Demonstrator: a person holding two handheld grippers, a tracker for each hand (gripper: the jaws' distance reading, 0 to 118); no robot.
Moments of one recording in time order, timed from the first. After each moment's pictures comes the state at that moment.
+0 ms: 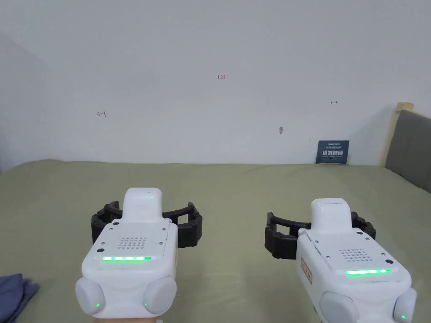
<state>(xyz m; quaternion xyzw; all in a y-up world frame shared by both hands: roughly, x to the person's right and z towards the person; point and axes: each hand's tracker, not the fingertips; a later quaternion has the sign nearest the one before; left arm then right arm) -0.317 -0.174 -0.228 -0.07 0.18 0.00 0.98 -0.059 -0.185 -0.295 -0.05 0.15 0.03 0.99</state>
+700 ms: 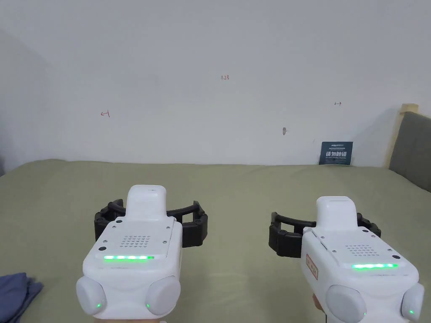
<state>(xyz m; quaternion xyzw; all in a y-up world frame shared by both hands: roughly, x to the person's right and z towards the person) -0.313 -0.164 -0.222 -0.07 0.17 0.00 0.98 -0.058 -0.175 -0.297 -0.07 0.15 0.02 0.99</state>
